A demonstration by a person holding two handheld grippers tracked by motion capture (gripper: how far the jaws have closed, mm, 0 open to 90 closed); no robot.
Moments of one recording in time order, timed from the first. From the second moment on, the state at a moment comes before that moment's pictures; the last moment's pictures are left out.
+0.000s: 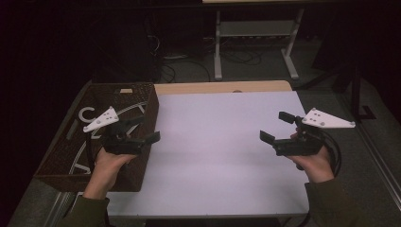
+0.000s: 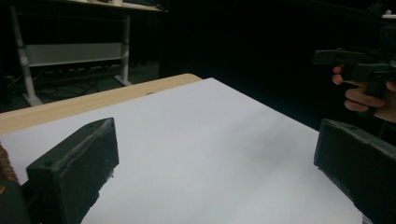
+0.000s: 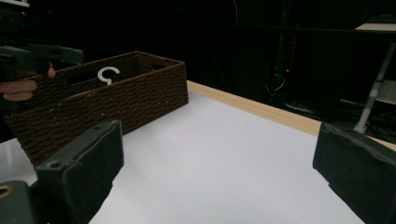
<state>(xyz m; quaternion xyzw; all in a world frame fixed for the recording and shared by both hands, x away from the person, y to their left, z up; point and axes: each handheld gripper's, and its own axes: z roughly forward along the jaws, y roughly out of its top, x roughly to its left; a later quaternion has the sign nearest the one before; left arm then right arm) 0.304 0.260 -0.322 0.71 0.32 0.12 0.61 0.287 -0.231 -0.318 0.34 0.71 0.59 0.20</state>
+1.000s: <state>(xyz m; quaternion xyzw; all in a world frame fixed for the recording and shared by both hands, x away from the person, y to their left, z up) 0.300 0.256 -0.329 0.71 0.31 0.13 0.62 0.289 -0.231 -0.311 0.33 0.69 0.61 0.21</state>
